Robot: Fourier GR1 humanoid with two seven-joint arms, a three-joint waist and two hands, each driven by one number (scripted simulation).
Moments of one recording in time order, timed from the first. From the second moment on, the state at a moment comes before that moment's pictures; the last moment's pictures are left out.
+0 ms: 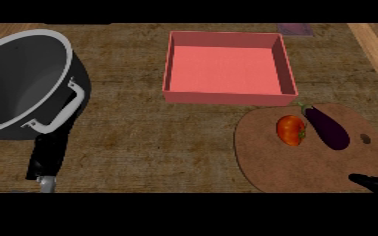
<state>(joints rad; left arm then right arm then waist) 0.02 0.42 -0.19 -1.54 0.05 0.28 0.07 0.08 -0.45 -0.33 -1.24 -0.10 0.23 -0.94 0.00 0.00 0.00</state>
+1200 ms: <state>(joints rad) 0.01 0.32 -0.08 -1.54 -0.05 0.17 0.09 0.10 -0.33 -0.14 -1.38 0.32 0.08 -0.69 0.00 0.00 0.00</state>
